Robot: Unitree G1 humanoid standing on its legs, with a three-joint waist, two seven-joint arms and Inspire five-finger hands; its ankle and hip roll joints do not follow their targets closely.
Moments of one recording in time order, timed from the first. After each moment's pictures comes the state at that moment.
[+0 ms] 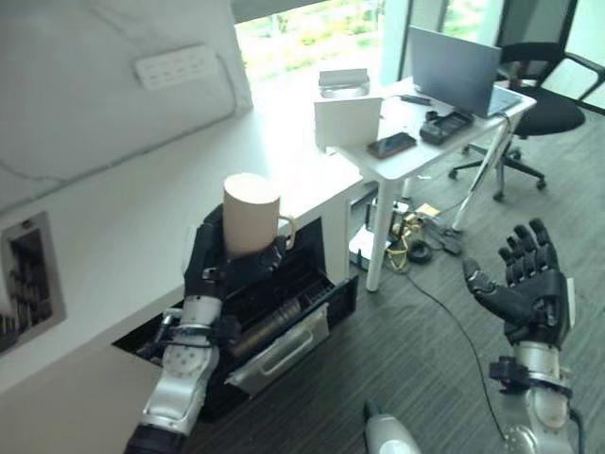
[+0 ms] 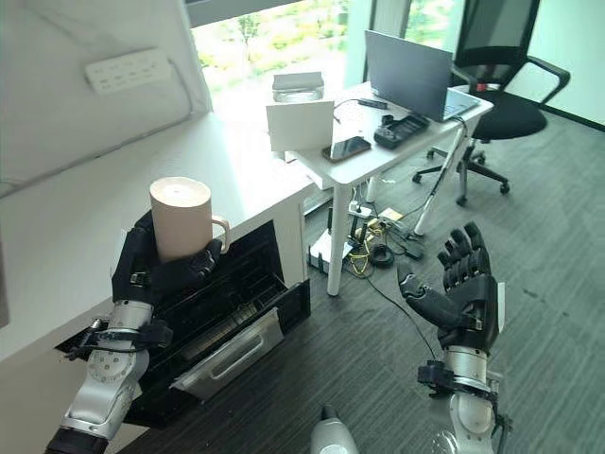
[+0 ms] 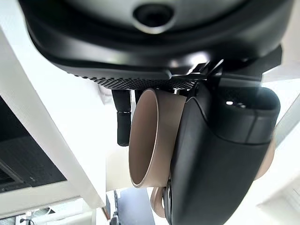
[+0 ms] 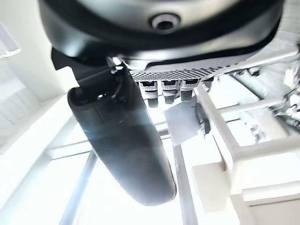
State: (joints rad) left arm -0.03 0.42 -0.12 -0.01 -0.26 -0.35 0.20; right arm 0.23 -0.35 -0.08 -0.07 0.58 -0.50 -0.05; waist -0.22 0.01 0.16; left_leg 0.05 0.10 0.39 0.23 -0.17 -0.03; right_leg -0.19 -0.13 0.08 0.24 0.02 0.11
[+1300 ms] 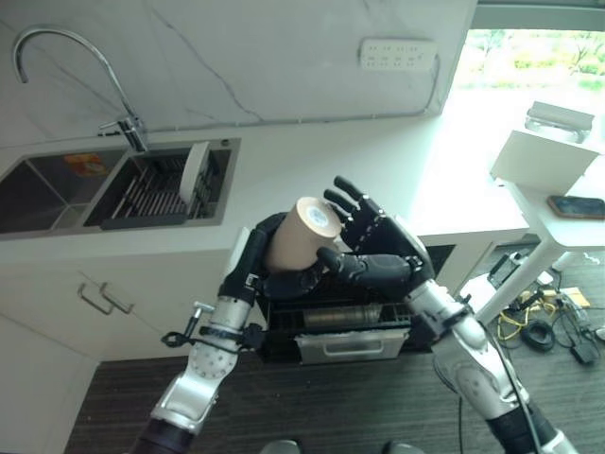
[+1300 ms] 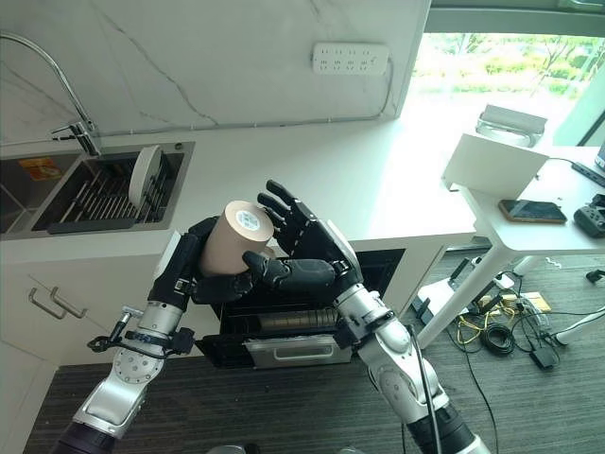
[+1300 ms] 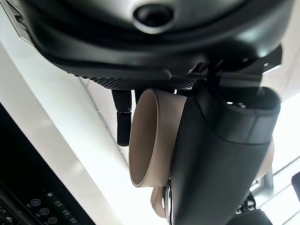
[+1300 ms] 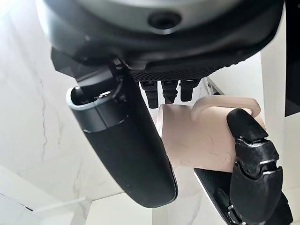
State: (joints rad) left arm -0.07 0.46 -0.24 -0.02 0.02 -0.31 0.18; right arm -0.20 -0.44 0.36 -0.18 0.83 -0.08 0.18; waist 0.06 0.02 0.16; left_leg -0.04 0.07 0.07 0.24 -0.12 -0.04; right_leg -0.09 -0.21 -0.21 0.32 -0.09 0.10
